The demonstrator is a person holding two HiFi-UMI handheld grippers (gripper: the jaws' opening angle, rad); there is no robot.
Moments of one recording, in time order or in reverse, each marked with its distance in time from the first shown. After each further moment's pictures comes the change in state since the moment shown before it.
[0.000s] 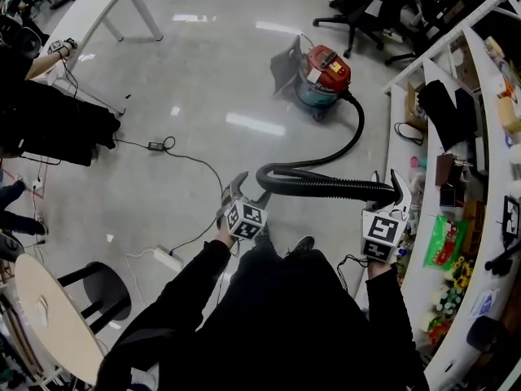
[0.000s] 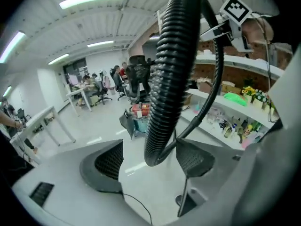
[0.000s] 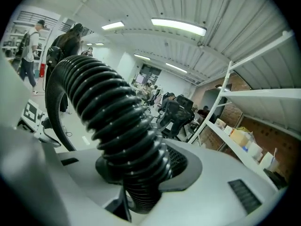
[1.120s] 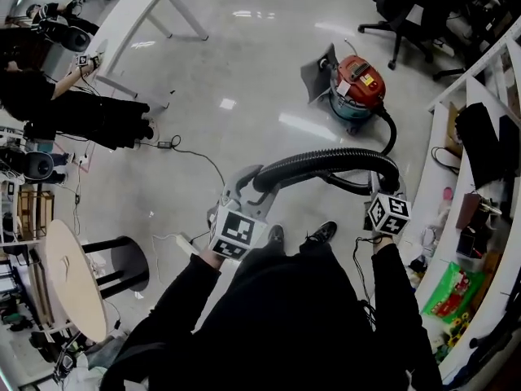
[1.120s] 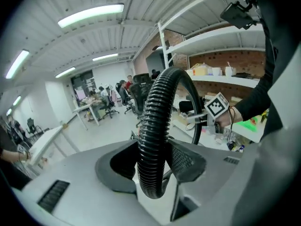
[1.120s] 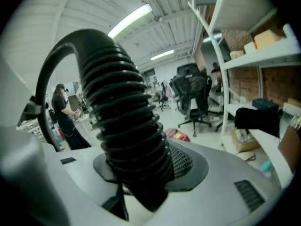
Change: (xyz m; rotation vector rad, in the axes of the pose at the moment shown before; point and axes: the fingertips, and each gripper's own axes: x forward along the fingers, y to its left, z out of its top) left arm -0.046 -0.013 0.245 0.017 -0.098 0.126; right arm 0.209 -0.048 -0.116 0.552 -0.062 0.409
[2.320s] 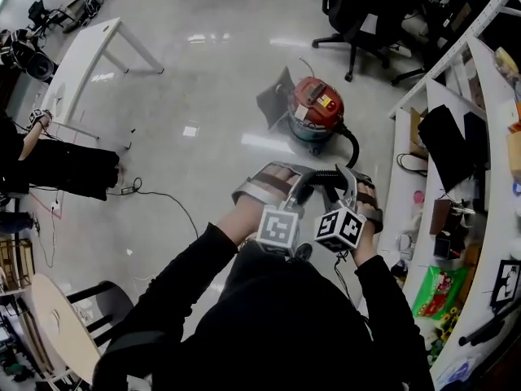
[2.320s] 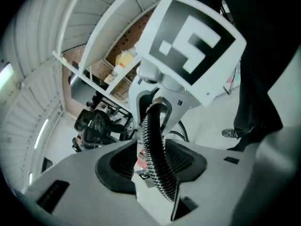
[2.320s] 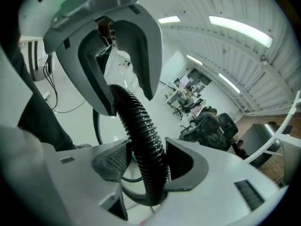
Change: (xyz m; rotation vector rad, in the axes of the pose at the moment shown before) left arm 0.168 -0.085 0.112 1.034 -0.082 -0.256; right arm 0.042 0.059 0.084 -1.049 0.258 0.002
